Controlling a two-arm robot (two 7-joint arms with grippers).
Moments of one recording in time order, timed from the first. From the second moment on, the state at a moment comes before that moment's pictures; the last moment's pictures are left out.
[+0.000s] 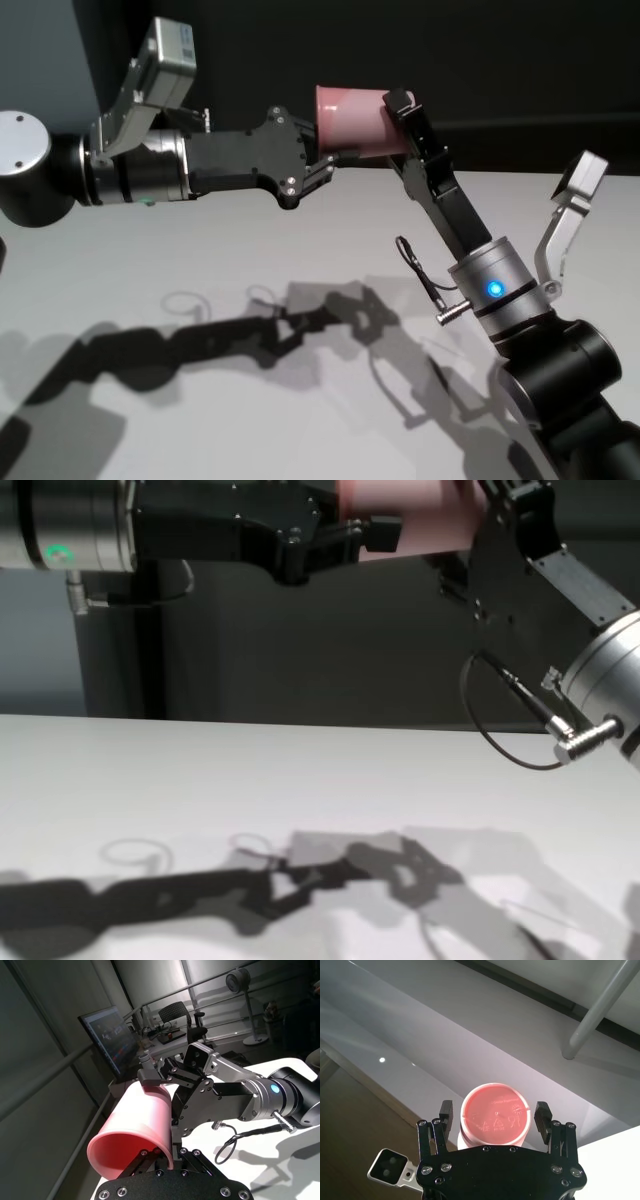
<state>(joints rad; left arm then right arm) -0.75 0.52 0.69 -1.27 -0.51 -0.14 -1.00 0.21 0.12 -0.33 -1.46 1.45 0.13 0.54</state>
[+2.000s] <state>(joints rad) -0.75 0.52 0.69 -1.27 -0.51 -0.14 -1.00 0.21 0.12 -0.34 -1.46 1.45 0.13 0.54</state>
